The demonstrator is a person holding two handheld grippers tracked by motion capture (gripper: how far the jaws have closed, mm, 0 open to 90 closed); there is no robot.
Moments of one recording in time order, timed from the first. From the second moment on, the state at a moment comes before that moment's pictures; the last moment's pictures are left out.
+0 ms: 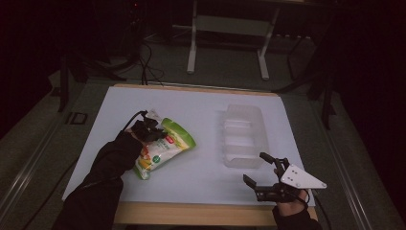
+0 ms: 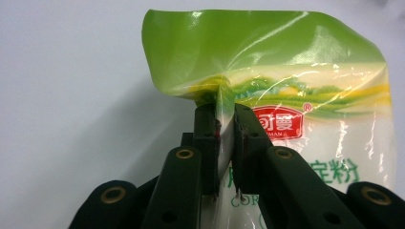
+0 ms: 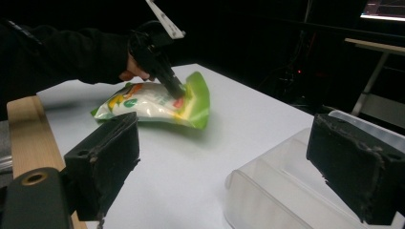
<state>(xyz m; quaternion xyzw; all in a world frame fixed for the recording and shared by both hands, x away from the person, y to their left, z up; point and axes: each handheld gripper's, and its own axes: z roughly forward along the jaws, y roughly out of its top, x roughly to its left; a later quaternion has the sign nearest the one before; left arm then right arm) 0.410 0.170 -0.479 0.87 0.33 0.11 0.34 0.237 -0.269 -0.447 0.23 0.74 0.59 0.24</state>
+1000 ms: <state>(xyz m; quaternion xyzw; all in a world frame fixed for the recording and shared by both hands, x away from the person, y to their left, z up) 0.346 0.162 -0.402 0.82 0.29 0.18 0.45 0.234 -0.269 -0.435 0.23 0.73 0.60 0.24</state>
